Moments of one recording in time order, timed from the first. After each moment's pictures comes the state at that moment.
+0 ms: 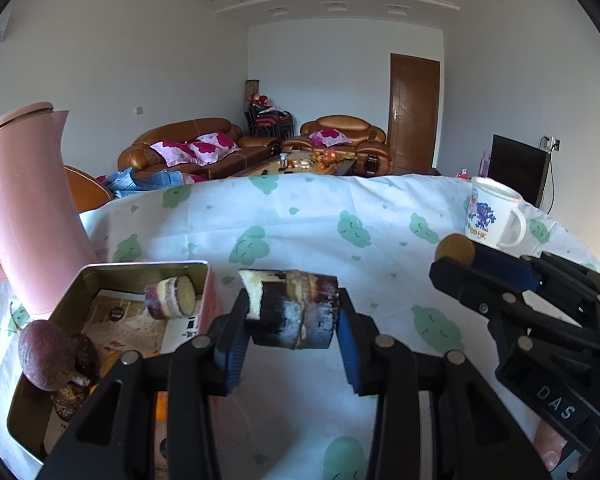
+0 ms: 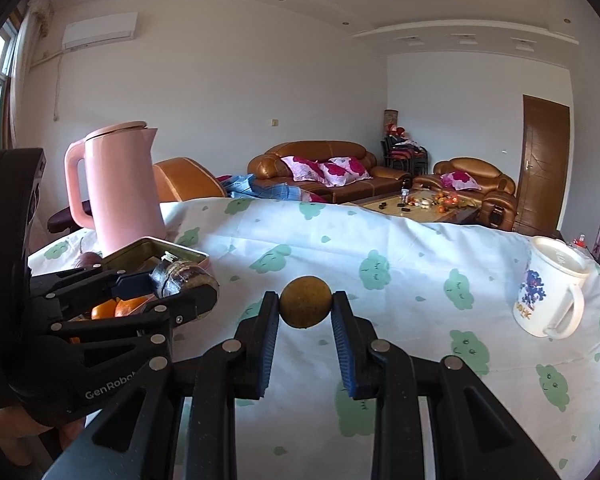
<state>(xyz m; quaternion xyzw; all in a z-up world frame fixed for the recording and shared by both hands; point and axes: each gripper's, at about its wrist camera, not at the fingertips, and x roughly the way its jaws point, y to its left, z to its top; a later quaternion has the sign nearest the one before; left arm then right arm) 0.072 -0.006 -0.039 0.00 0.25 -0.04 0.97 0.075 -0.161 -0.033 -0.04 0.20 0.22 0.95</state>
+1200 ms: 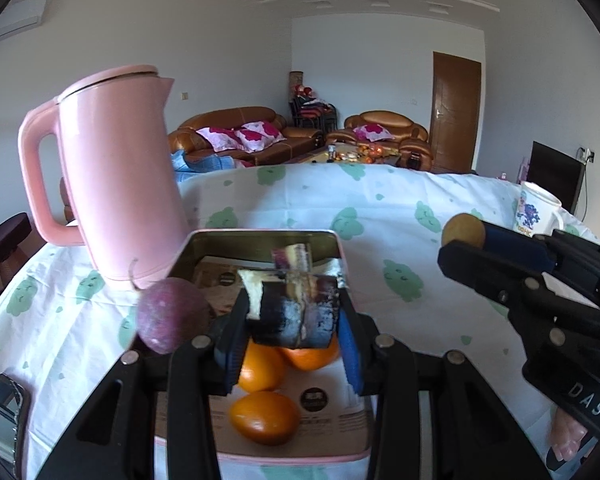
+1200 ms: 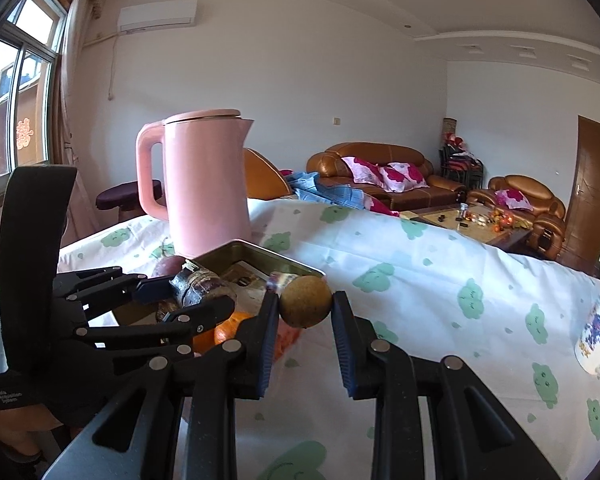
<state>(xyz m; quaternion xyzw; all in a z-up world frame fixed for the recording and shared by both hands) 0.033 0.079 -0.037 -0.01 0.27 0.04 0.96 0.051 -0.071 -0.016 -0.07 0.19 0.32 0.93</state>
